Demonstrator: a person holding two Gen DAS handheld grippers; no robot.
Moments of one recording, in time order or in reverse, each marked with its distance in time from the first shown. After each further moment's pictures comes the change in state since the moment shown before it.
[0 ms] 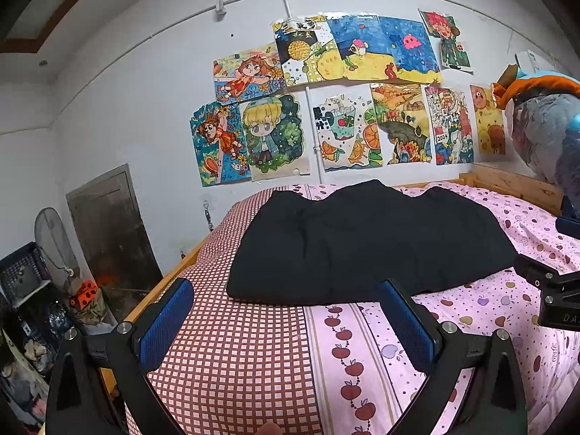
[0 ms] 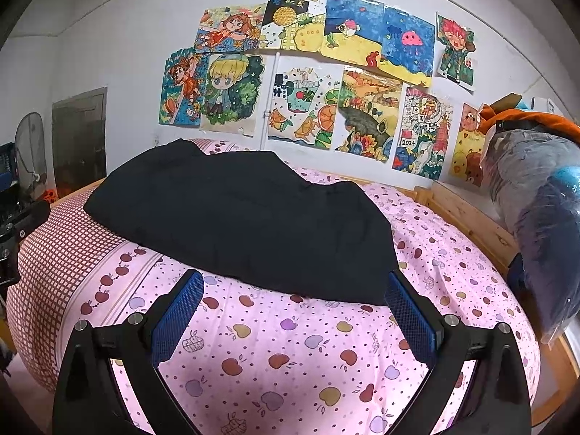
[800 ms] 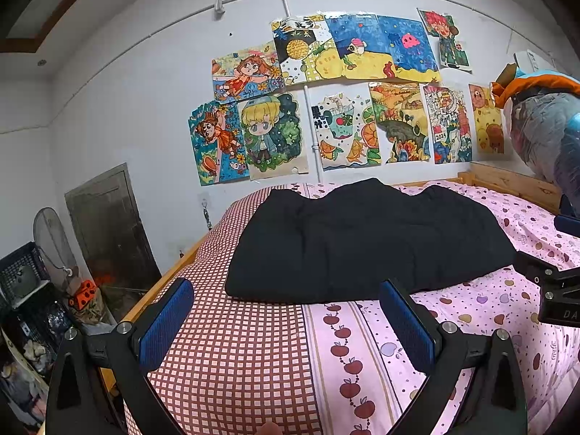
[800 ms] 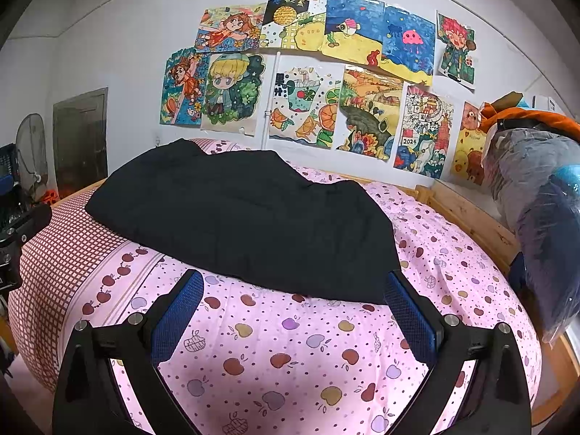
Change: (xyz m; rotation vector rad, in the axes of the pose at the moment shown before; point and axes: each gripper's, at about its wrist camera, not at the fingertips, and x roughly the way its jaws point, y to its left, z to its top) left arm -0.001 -0.002 0.000 0.000 0.000 0.002; right arm 0.001 0.002 0.000 0.003 0.003 0.001
